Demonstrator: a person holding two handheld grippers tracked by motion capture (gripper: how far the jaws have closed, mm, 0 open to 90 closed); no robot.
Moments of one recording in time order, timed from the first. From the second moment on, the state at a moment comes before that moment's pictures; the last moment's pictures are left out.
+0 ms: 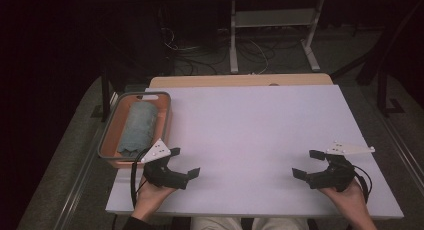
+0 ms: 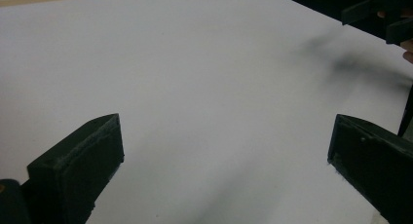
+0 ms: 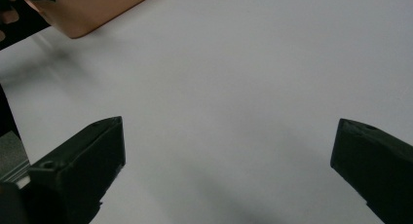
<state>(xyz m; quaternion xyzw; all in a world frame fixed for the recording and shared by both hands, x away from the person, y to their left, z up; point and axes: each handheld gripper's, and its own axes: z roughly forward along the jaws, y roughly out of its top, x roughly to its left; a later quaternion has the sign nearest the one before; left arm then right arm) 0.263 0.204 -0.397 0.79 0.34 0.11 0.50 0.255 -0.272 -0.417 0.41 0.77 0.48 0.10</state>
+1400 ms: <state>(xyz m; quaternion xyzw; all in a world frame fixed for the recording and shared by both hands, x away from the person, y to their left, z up) 0.260 0.206 -0.375 0.80 0.36 0.10 0.47 0.253 -0.267 -0.415 0.40 0.77 0.48 0.09</state>
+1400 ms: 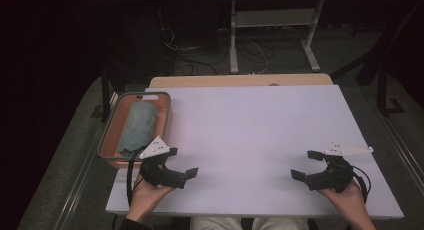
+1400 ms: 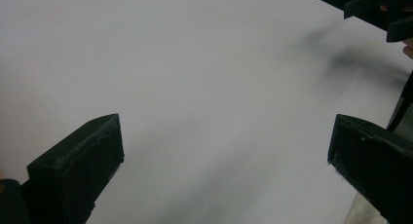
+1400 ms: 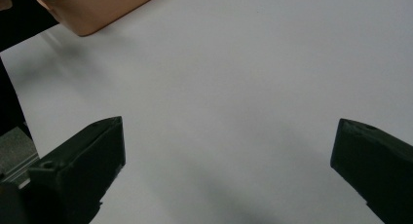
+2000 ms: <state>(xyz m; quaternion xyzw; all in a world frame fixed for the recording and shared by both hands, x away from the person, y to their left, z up) 0.268 0.214 -0.362 0.81 0.37 0.09 0.45 0.253 -0.267 -0.415 0.41 0.77 0.48 0.09</state>
